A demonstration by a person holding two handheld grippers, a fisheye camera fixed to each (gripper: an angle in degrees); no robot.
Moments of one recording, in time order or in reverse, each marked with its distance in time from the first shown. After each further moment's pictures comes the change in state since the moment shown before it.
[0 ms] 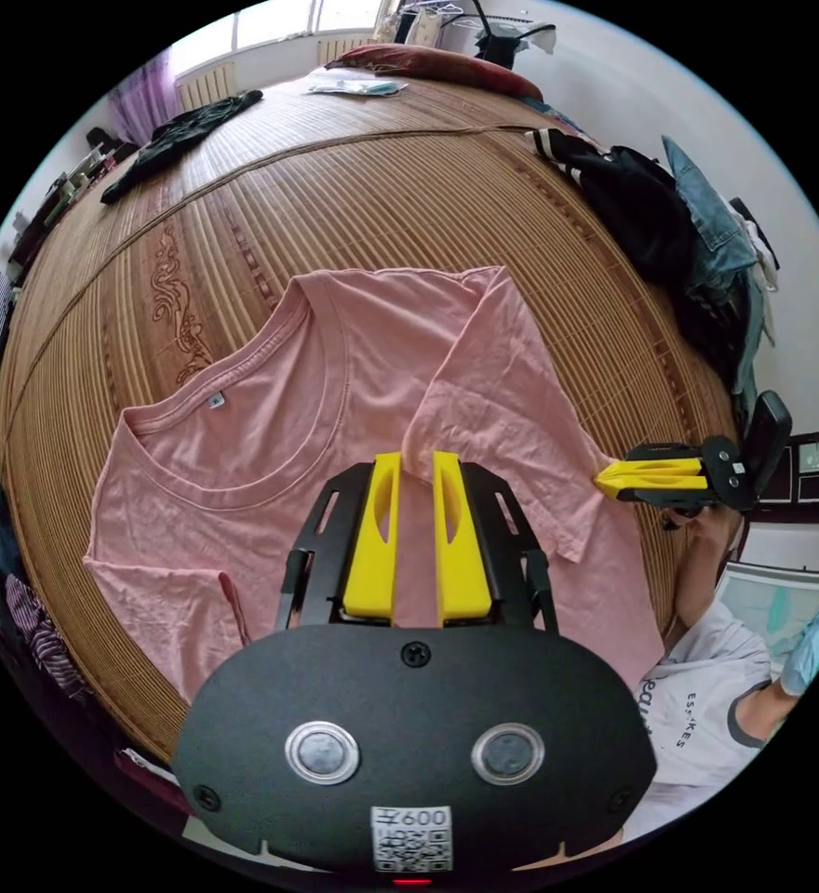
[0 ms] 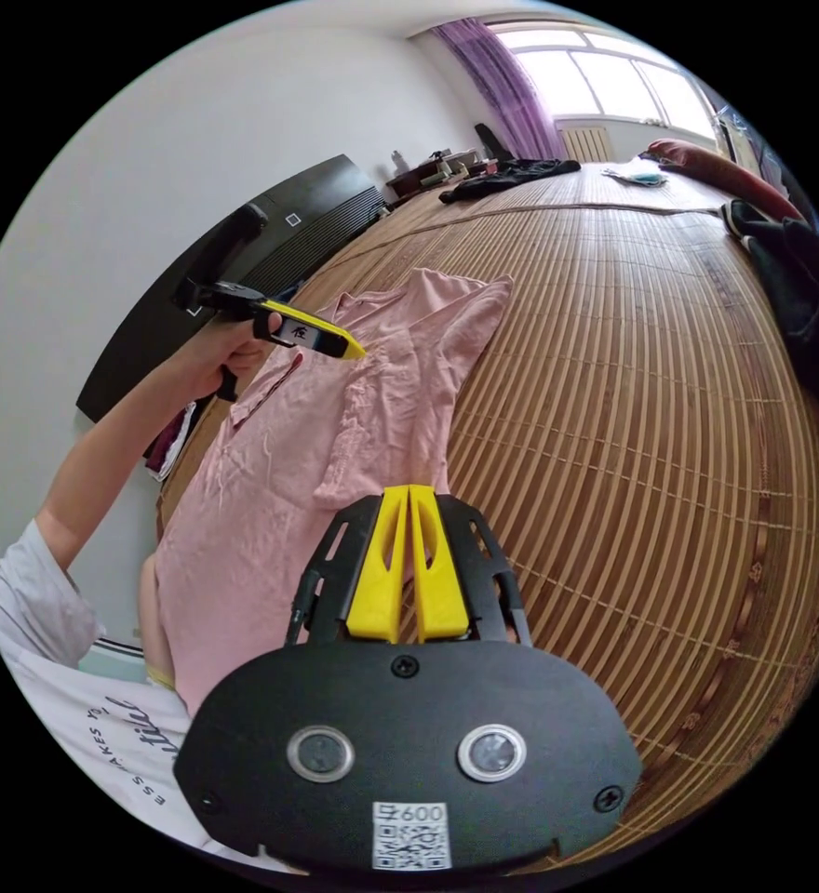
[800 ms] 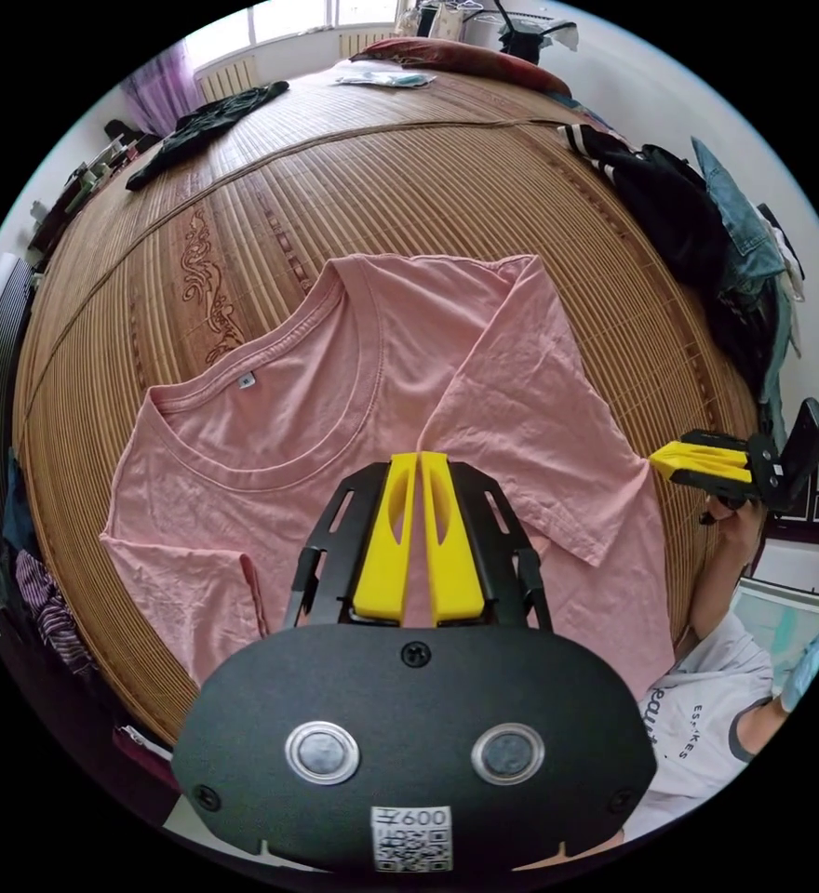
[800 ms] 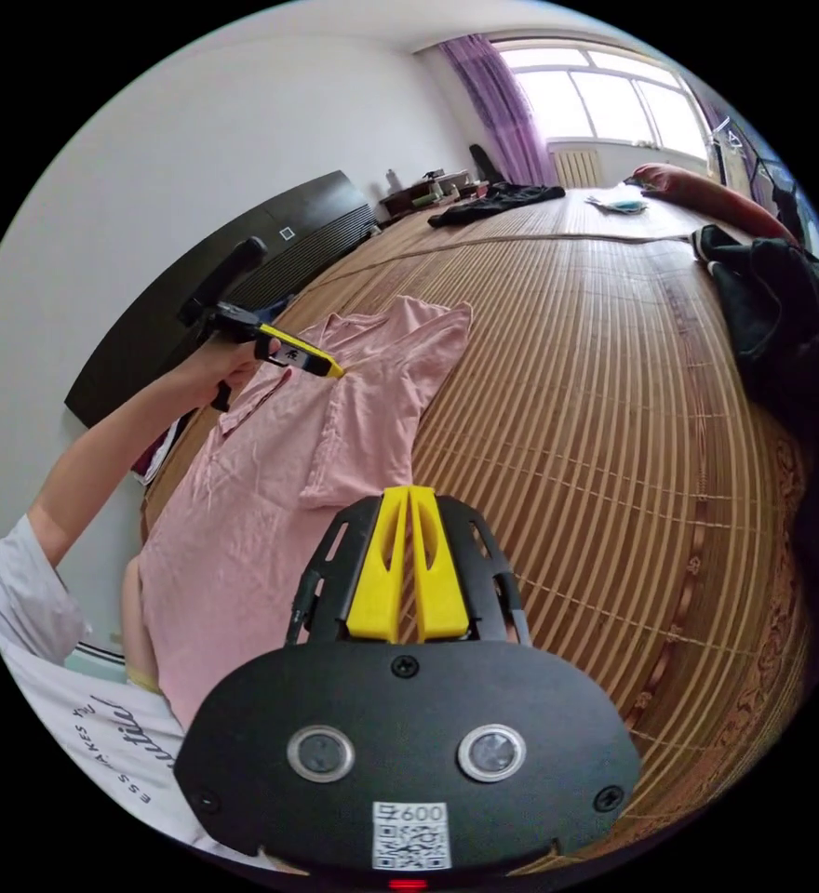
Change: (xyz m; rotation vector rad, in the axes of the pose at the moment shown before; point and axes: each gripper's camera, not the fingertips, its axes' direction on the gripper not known) left arm -0.049 0.103 0.049 -0.034 -0.066 -0.054; right arm -0.012 -0.017 -0.001 0.028 0.075 -0.044
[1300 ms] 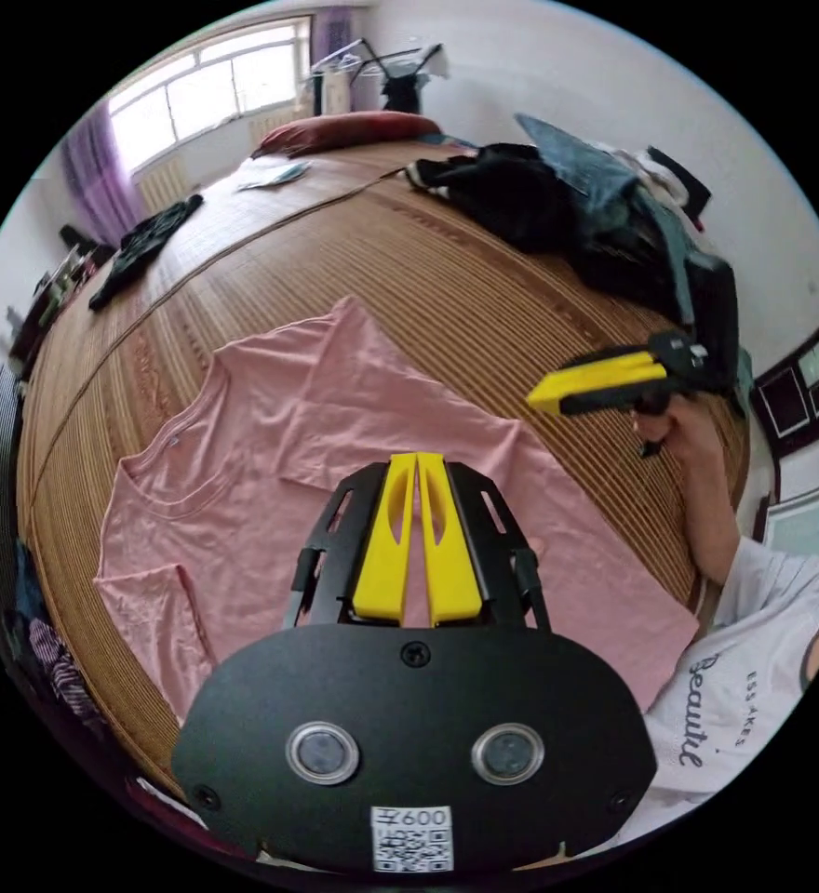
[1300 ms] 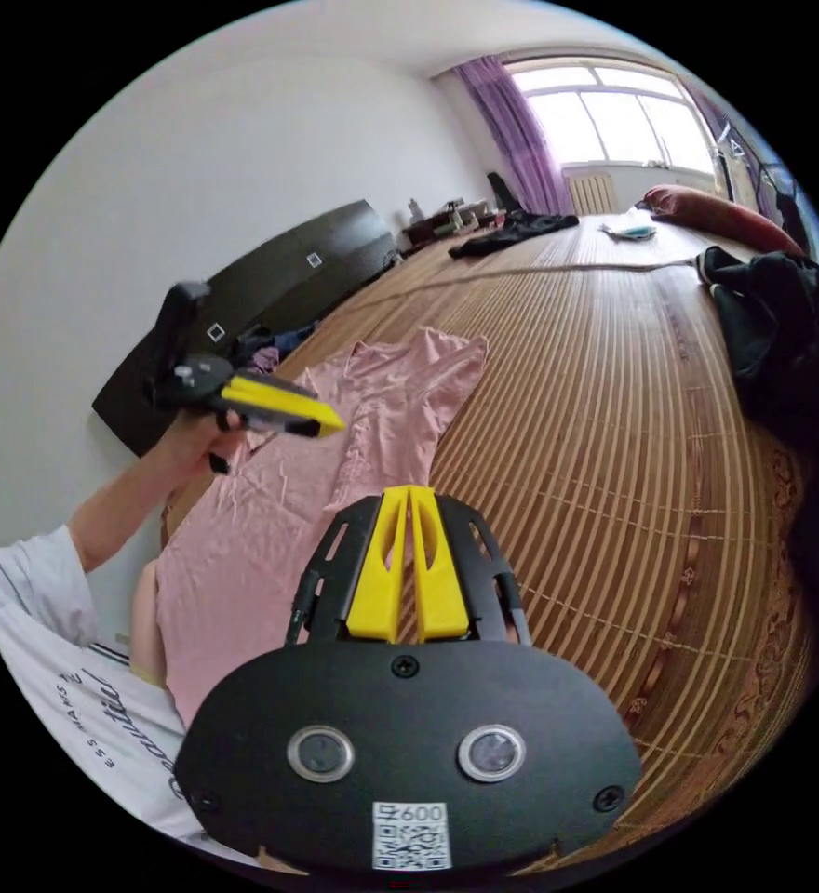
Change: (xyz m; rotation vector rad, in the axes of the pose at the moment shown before) left arm 0.072 0.180 0.010 0.293 0.021 0.278; right arm 0.007 -0.025 -0.019 0.196 -0.108 0.003
